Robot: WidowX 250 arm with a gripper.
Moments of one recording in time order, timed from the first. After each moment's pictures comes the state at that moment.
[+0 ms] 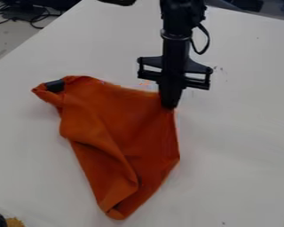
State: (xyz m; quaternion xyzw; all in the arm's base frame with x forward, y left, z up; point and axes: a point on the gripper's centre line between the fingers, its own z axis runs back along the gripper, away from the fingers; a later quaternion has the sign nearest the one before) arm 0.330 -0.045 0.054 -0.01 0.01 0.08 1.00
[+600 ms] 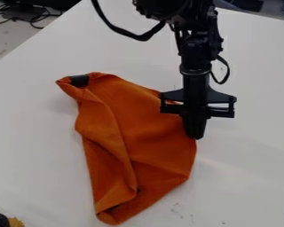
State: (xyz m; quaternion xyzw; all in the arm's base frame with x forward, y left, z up) arm 0.316 -0.084 0.025 -0.08 0.00 0.11 0.99
